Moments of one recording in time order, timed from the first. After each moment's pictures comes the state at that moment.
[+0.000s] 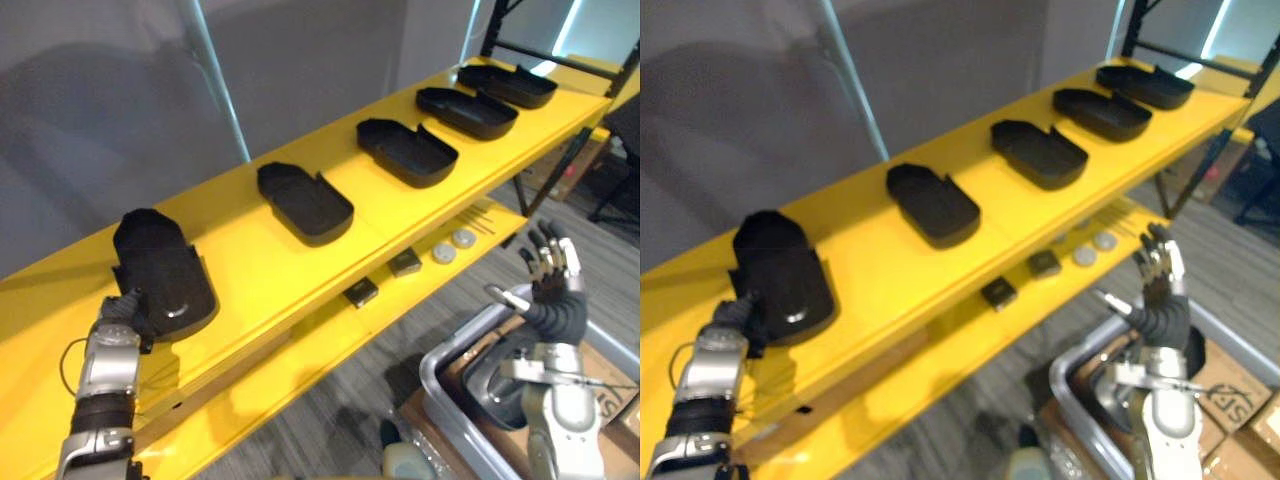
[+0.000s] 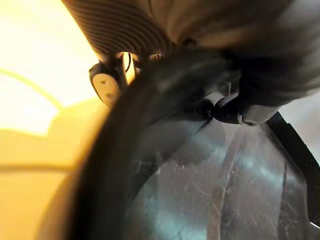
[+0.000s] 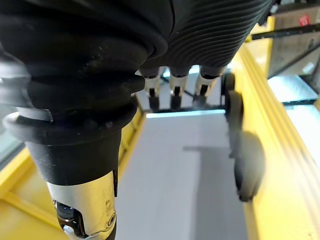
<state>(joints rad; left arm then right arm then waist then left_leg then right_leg) -0.27 0.51 0.27 0.37 0.22 0.64 0.05 0.25 -0.27 -0.19 -0.31 0.26 -0.34 -0.06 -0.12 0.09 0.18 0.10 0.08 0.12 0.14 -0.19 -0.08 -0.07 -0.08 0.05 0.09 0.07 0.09</state>
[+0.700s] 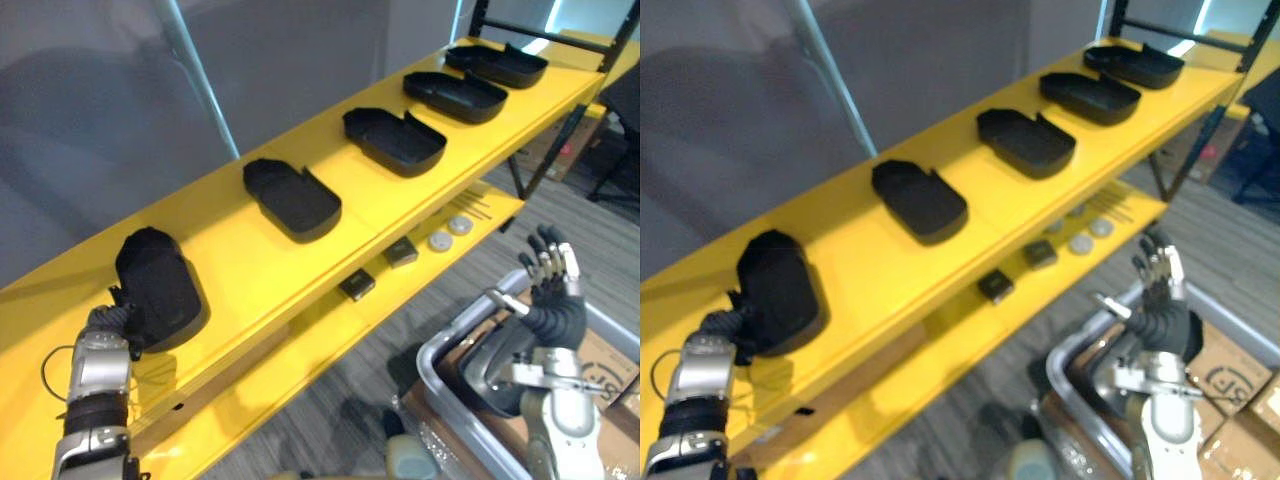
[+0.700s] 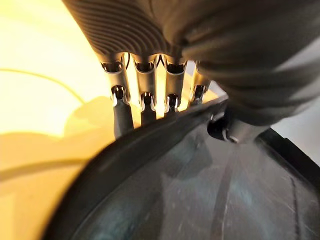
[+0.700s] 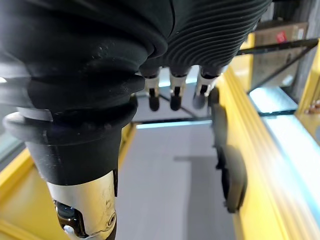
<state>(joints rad) -0.27 0.51 0.31 0.41 0.19 0.67 0.09 0.27 -0.28 -0.18 -0.31 0.27 -0.33 -0.07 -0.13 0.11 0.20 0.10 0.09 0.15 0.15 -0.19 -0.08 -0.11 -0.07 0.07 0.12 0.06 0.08</state>
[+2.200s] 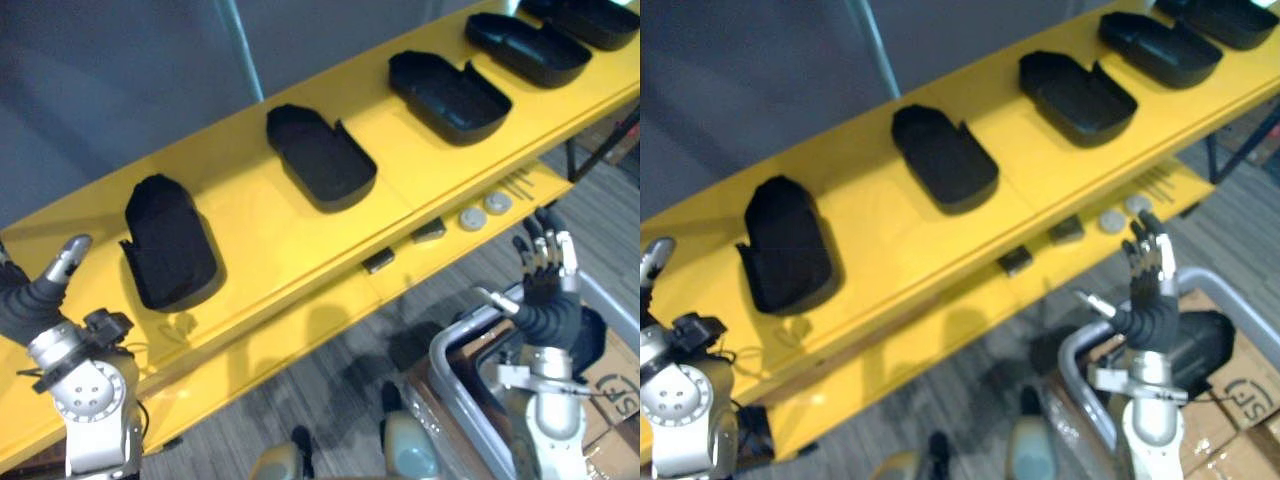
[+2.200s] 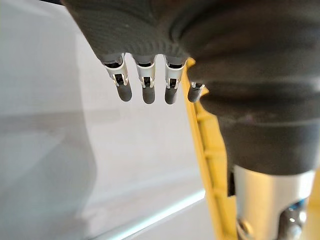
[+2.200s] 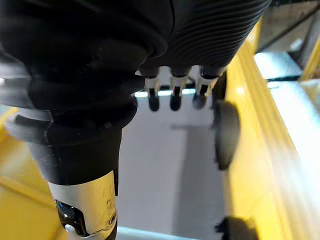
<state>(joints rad) 0.16 0.29 0.34 -0.48 -0.11 -0.34 0.52 0.25 -0.23 -0.17 -0.39 0.16 -0.42 -0.14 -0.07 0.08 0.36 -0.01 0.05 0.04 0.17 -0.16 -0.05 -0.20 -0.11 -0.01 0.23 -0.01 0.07</state>
